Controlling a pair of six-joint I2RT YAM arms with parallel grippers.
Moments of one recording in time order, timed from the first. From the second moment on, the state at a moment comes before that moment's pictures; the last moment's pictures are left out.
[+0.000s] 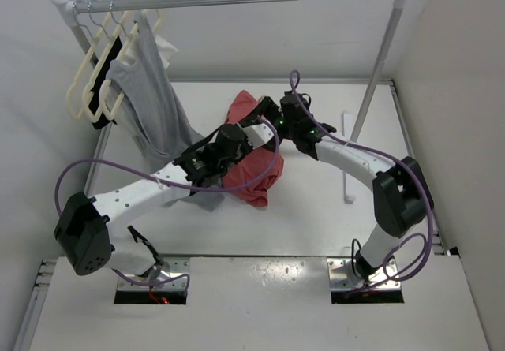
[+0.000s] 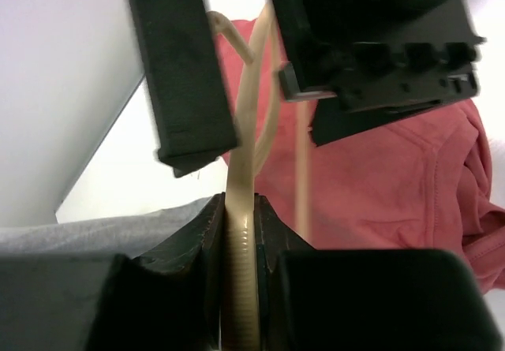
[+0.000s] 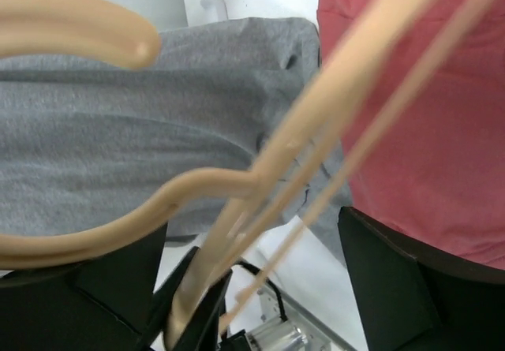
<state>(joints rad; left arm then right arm) -0.81 1.36 1.05 -0.11 -0.39 0.43 0.55 1.70 1.20 -0.02 -0.24 1.16</state>
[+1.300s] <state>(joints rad) -0.81 1.33 1.22 -0.30 -0.05 0.34 0.44 1.89 1.12 0.14 -0.56 1.01</state>
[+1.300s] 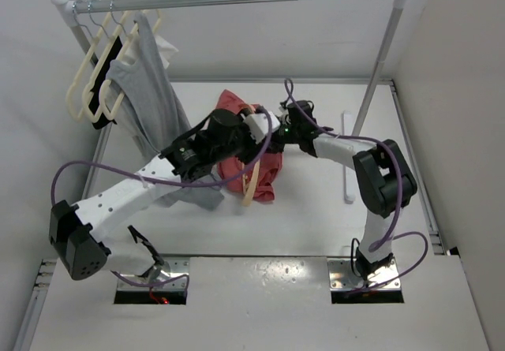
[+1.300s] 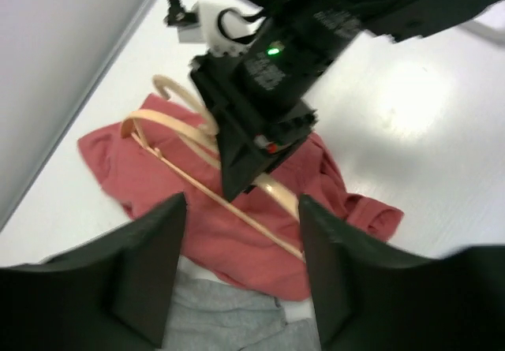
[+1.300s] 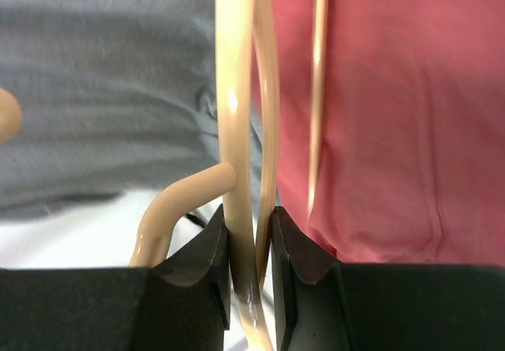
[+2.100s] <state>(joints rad) -0.58 1.42 1.14 -0.19 0.29 0.83 0.36 1.71 1.16 -0.49 -0.78 0.12</state>
